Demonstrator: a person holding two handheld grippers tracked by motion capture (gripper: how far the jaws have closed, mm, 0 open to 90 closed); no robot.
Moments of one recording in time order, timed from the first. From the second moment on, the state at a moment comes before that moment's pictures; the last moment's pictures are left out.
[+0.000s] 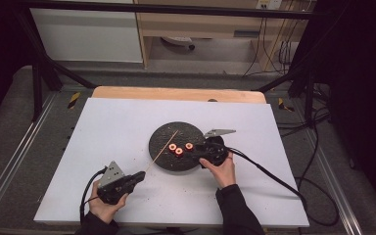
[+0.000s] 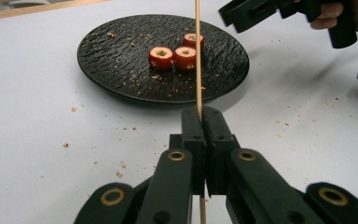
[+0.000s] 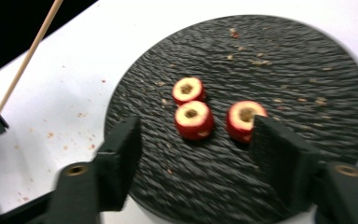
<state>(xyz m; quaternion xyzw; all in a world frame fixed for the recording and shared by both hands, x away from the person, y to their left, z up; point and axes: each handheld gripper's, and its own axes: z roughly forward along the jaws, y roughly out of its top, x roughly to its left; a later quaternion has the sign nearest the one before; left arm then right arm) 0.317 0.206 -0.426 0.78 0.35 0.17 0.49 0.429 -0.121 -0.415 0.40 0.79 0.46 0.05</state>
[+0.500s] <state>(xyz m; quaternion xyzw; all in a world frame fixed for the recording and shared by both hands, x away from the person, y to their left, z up) 0.325 0.199 -0.421 0.79 0.35 0.16 0.48 0.396 -0.173 -0.421 0.39 0.80 0.45 0.11</state>
